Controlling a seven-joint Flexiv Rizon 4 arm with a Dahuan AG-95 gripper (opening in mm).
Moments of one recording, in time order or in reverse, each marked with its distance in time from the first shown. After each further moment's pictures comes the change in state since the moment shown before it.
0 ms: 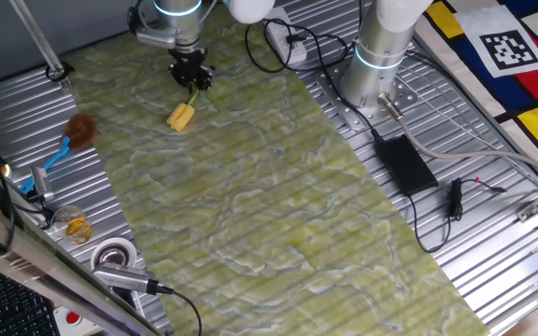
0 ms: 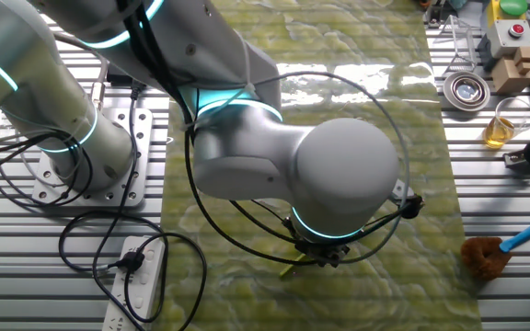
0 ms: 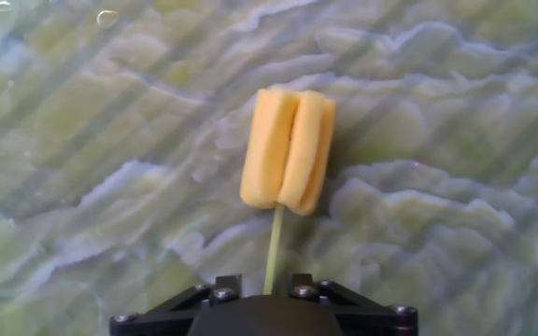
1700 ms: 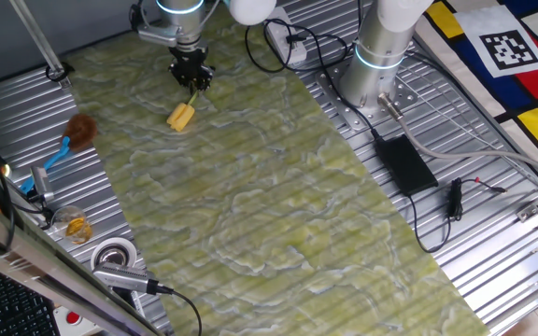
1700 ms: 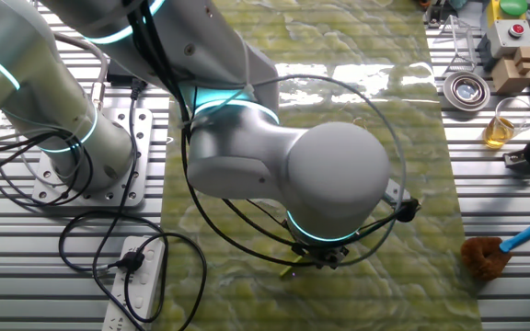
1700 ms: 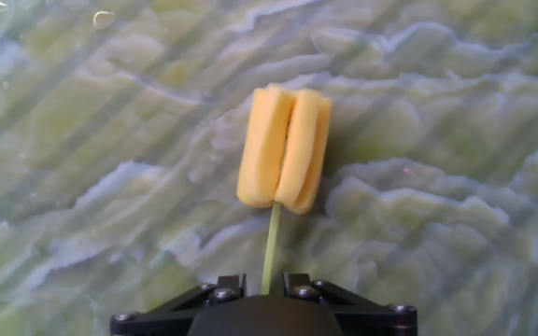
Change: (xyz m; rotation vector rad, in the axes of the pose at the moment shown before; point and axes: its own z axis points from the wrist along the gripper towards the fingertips) arm 0.001 -0.001 -0.003 0.007 -0.013 0.033
